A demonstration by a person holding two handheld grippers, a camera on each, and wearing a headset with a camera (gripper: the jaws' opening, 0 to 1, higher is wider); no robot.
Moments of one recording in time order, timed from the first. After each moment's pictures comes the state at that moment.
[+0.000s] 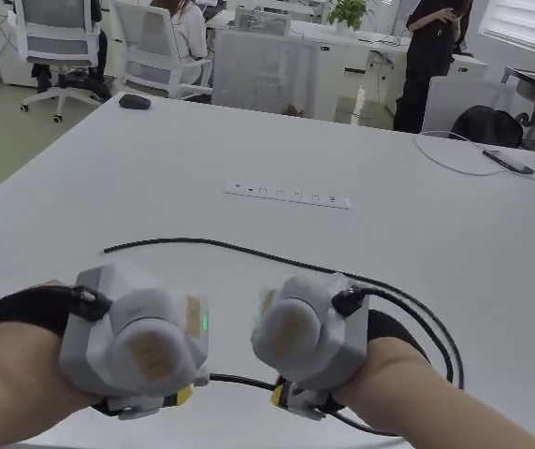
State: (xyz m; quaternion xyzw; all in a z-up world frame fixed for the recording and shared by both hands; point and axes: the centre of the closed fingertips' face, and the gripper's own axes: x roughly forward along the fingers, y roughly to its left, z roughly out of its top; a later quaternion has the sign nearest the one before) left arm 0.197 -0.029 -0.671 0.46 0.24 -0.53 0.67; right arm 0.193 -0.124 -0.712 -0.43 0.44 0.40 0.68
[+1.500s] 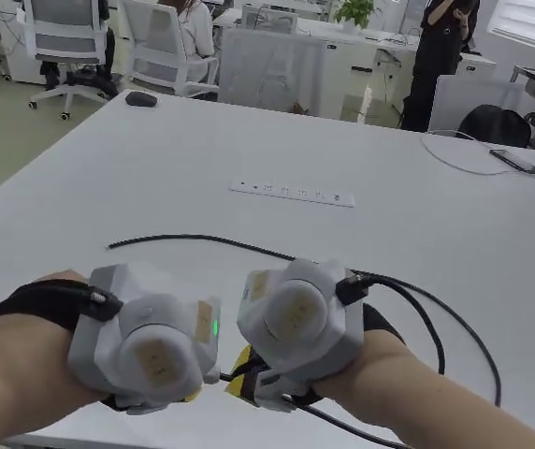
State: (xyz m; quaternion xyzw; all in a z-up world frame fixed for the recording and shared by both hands) left arm 0.193 -0.037 -0.668 0.48 0.22 -0.54 0.66; right arm 0.184 -0.051 -0.680 -0.34 0.33 0.51 0.72
